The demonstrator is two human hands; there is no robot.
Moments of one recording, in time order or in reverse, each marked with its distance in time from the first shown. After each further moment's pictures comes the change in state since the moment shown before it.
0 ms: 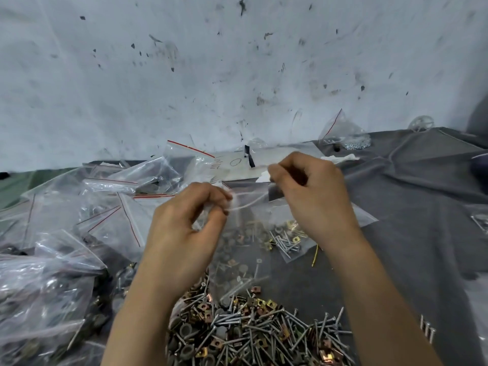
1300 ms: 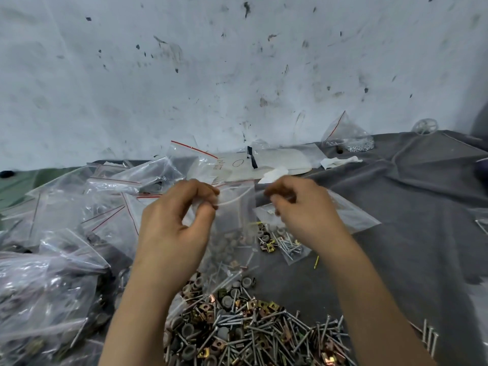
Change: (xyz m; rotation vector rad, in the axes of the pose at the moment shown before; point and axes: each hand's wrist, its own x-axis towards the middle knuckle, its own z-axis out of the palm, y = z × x) left_hand 0.001 -0.004 -0.007 0.053 0.120 -0.061; right_hand 0.000 0.015 0.010 -0.149 -0.228 0.161
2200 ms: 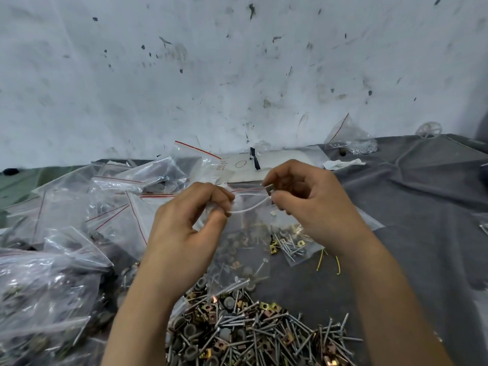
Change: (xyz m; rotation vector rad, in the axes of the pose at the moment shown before) left_hand -0.002 0.005 0.000 -0.045 -0.114 0.043; right_hand -0.008 -0.013 -0.015 0.348 -0.088 -0.192
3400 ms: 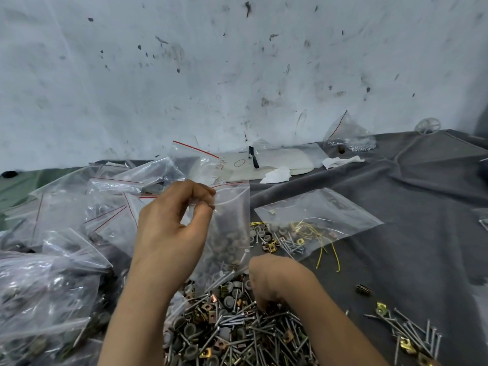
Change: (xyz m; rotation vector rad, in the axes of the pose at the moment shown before) left_hand 0.001 -0.007 -0.002 0.055 0.149 -0.108; right_hand -0.010 0.065 0.071 -0.976 -0.911 0.486
